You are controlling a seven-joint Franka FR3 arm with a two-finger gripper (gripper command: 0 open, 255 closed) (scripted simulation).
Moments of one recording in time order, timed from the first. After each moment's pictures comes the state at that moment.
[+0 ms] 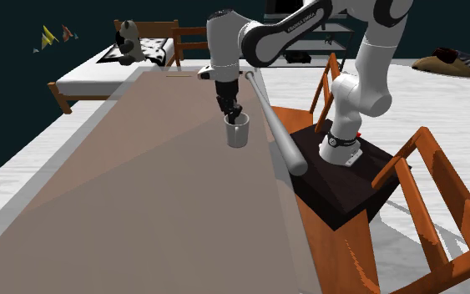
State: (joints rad) arm -0.19 0.00 -0.11 -2.01 0.03 1.94 -0.36
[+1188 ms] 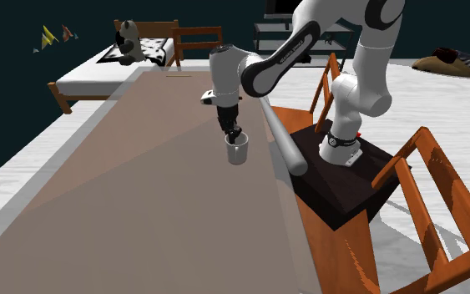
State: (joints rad) arm -0.19 0.09 -0.11 -2.13 0.05 2.16 -0.38
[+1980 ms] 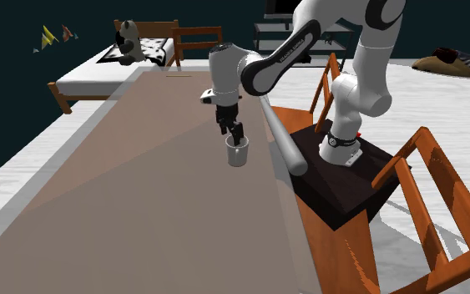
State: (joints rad) arm -0.19 0.08 -0.11 -2.13 0.05 2.15 -0.38
